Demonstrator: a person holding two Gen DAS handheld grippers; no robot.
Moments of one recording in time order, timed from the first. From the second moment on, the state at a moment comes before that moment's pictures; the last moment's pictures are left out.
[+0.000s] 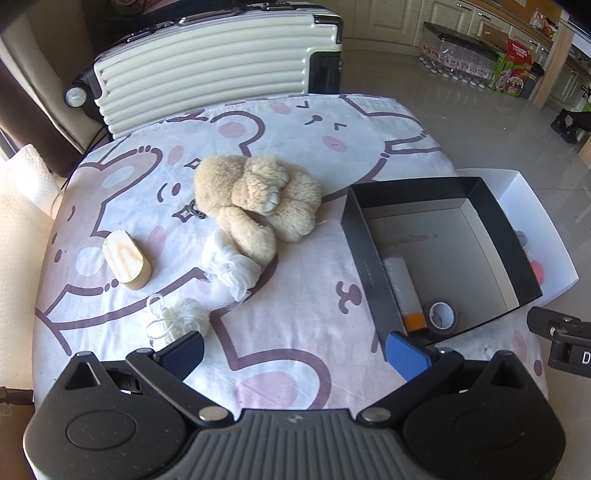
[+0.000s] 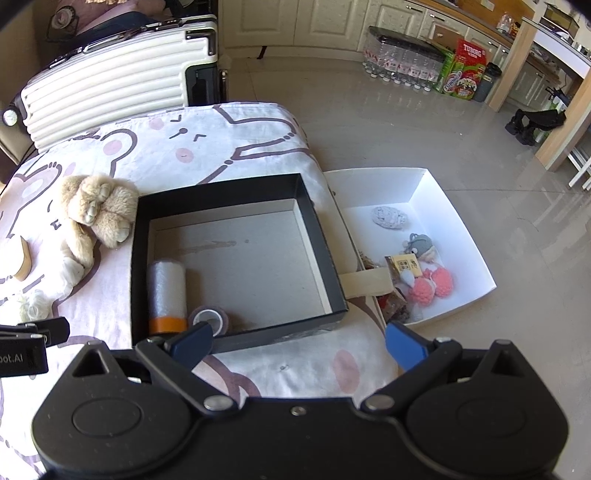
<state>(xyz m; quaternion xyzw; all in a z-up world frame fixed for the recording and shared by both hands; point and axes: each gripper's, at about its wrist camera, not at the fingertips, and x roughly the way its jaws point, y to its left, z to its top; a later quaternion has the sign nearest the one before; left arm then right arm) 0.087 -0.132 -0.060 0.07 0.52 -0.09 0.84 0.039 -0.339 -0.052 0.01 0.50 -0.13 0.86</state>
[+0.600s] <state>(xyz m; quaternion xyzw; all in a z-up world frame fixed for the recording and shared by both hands) 0.092 -0.052 -0.054 0.05 0.52 -0.02 0.85 0.064 -0.266 -0.055 -0.02 0.50 -0.06 0.87</state>
